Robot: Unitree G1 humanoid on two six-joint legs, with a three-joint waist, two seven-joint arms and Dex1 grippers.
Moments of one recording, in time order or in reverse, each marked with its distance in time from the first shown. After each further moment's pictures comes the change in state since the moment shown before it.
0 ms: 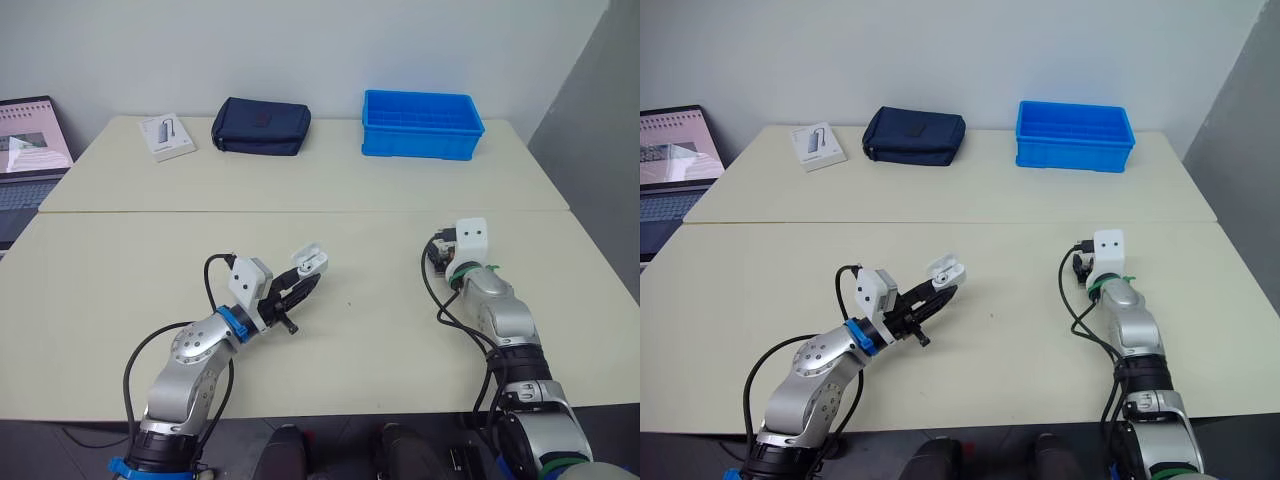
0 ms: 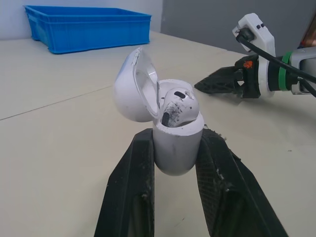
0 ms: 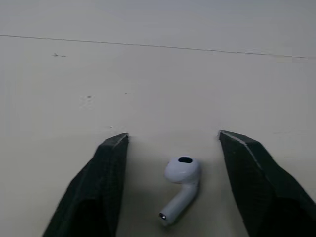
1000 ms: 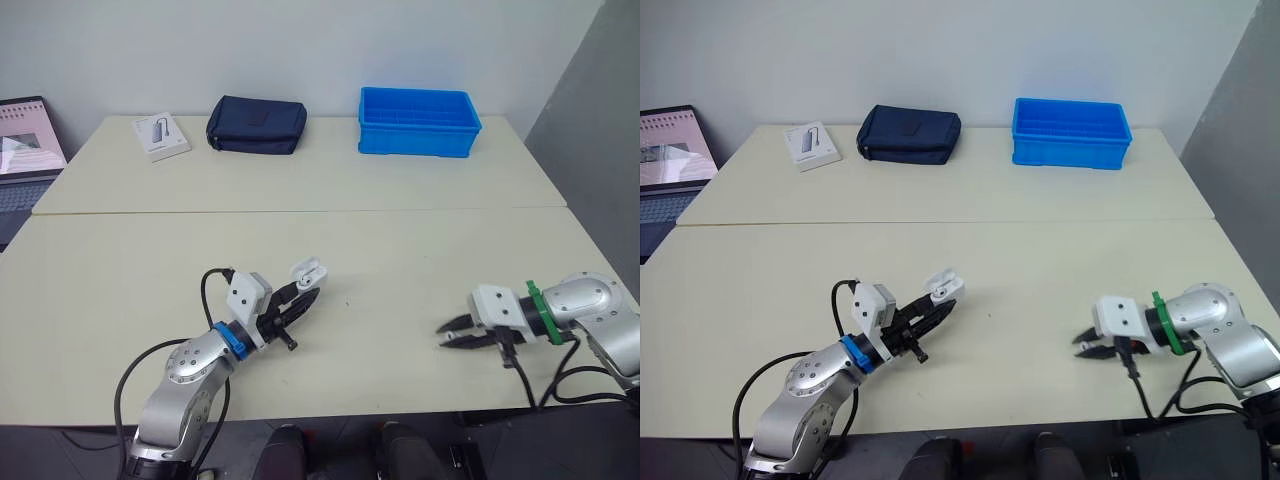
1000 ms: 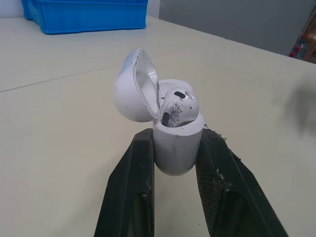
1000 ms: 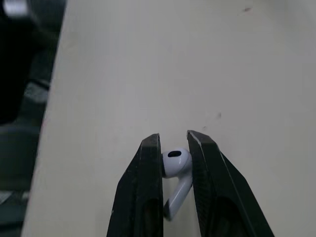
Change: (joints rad) left arm 0.106 0.005 -0.008 -0.123 -0.003 0.065 0.035; right arm 0.239 -0.782 0.318 -0.400 0.120 -0.385 1.318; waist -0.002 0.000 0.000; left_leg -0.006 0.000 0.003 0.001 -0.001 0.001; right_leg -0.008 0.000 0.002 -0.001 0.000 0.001
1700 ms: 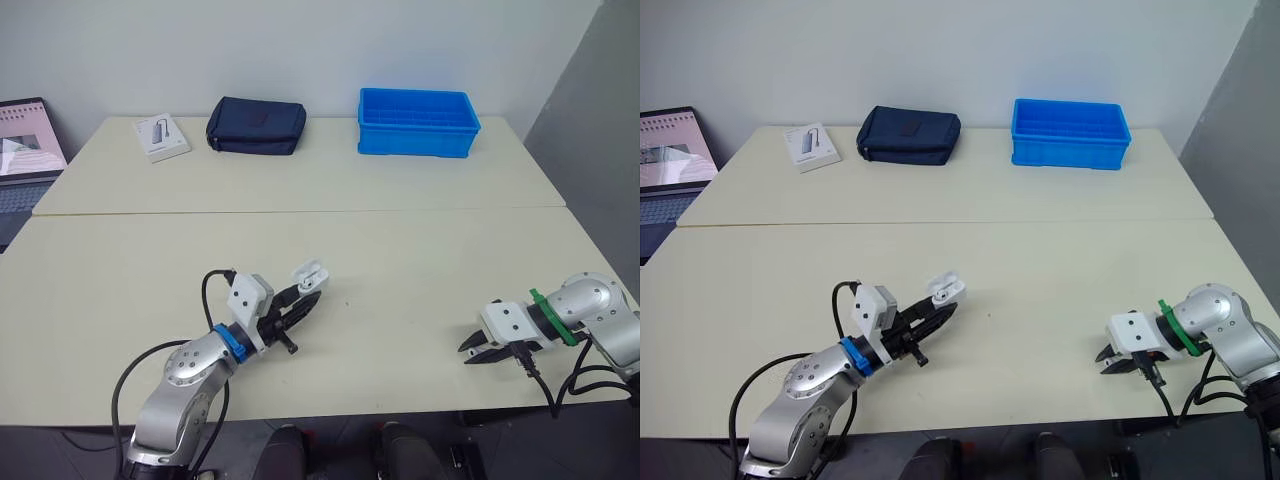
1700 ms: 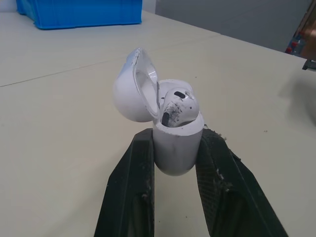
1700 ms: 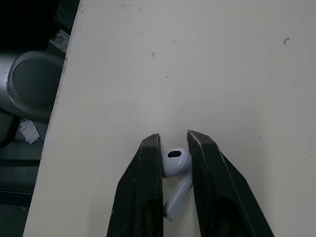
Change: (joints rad) left arm 0.015 0.014 -0.001 -0.036 -0.007 0.038 0.007; right arm -0.059 0.005 0.055 0.197 -0.118 -0.178 0.108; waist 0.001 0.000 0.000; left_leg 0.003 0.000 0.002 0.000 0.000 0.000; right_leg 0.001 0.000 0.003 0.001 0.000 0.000
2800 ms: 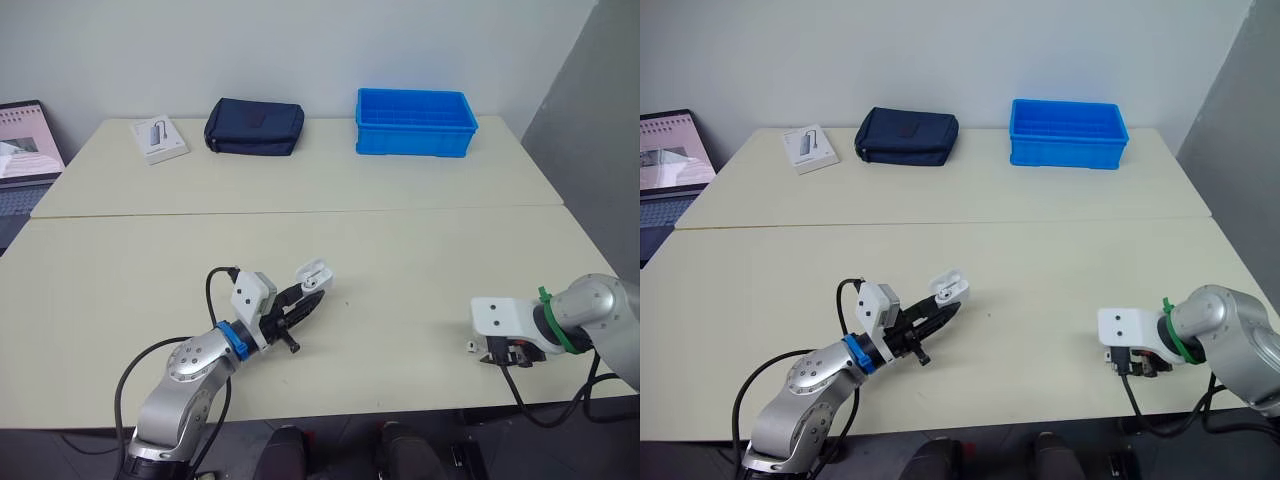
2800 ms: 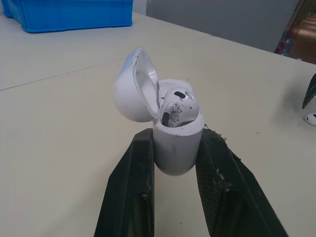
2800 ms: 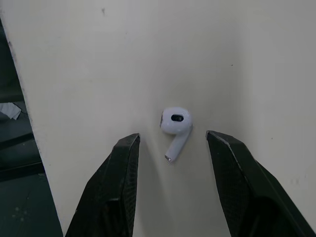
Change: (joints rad) left arm -0.025 0.006 -0.012 0.011 -0.009 0.001 -0.017; right arm 0.041 -0.156 0.038 -0.548 -0.173 0.759 -0.233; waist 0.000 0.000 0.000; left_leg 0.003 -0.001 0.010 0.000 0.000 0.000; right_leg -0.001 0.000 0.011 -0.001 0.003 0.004
